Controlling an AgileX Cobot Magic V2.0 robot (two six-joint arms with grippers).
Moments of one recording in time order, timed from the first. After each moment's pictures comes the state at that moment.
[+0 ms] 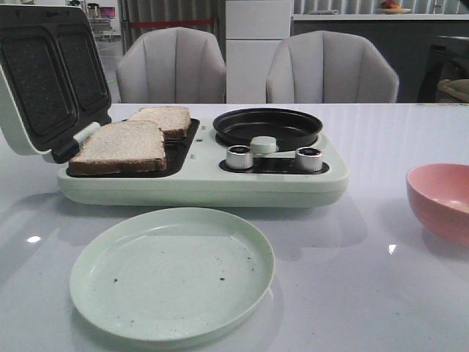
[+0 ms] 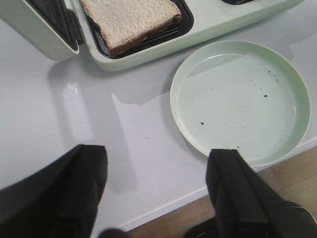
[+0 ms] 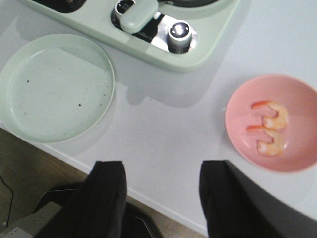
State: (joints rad) left arm -0.63 0.86 -0.78 0.22 0.83 -0.28; right arm 0.40 0.92 -0.96 0.01 0.94 0.06
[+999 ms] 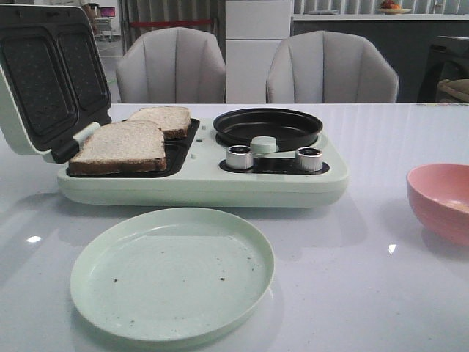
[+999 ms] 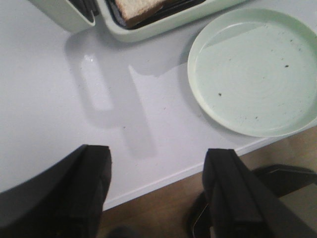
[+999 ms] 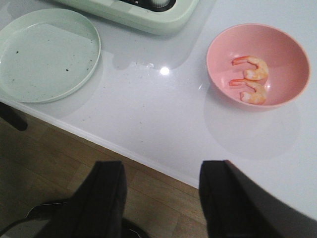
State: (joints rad) left arm -0.63 0.93 -0.91 0.24 1.05 -0.26; right arm 0.40 0.46 -0.64 -0.03 0.97 0.10
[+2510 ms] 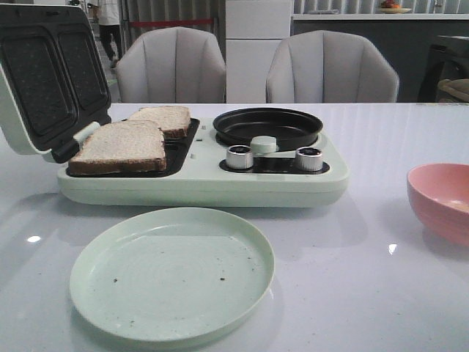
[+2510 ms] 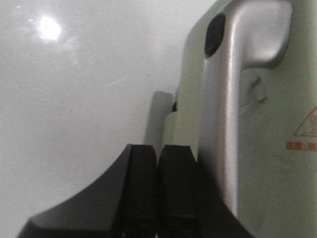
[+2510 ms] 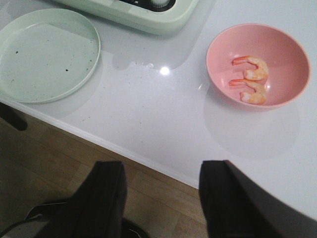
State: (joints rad) left arm 0.23 1.91 -1.75 -0.67 1.04 0.30; right arm 0.40 0.46 -0.64 -0.03 0.97 0.10
